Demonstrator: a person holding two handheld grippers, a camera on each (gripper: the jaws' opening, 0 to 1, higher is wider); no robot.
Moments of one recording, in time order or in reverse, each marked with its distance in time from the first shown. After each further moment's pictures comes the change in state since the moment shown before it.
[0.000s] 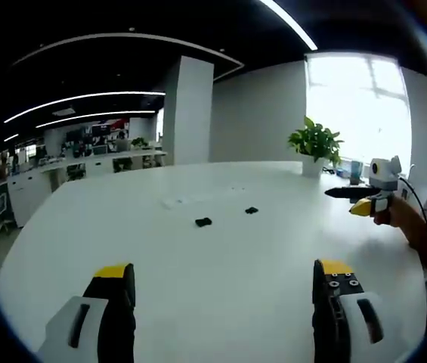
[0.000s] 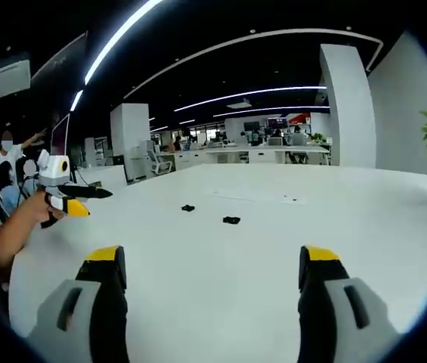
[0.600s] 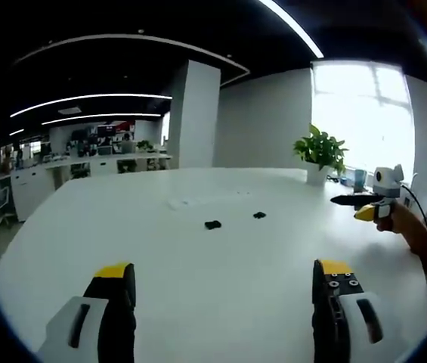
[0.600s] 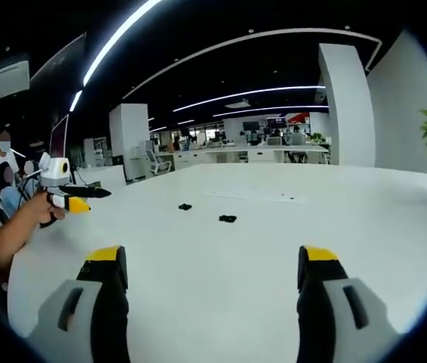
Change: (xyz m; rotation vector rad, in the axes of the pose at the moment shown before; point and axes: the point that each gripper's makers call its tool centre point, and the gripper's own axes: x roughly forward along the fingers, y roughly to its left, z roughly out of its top) left arm -0.001 0.015 -0.002 -0.037 -0.037 0.007; right arm 0.000 -0.007 -0.004 0.004 0.003 -0.005
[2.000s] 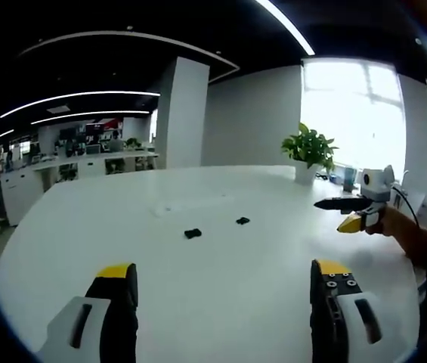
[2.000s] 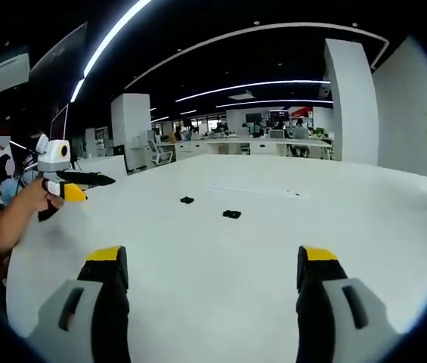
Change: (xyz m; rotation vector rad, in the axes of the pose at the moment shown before) left arm 0.018 -0.026 0.019 0.026 0.031 -0.055; right arm 0.013 0.003 -0.001 -0.027 0.061 0.010
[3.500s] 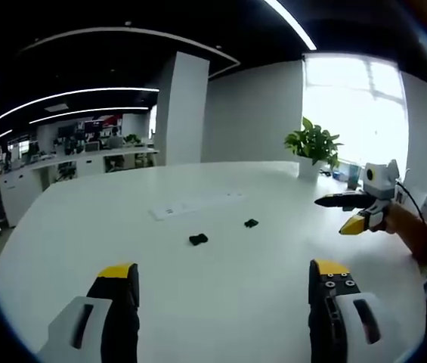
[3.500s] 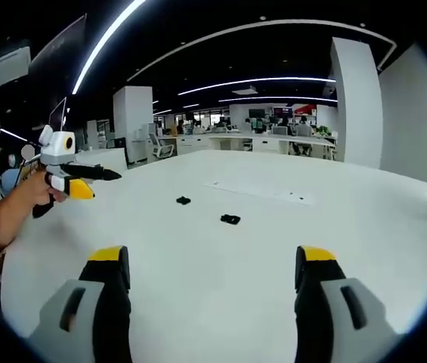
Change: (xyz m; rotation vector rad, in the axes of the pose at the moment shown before) left arm 0.026 0.014 0.009 -0.001 0.023 -0.002; right arm 0.027 -0.001 0.006 -0.027 0.033 0.011
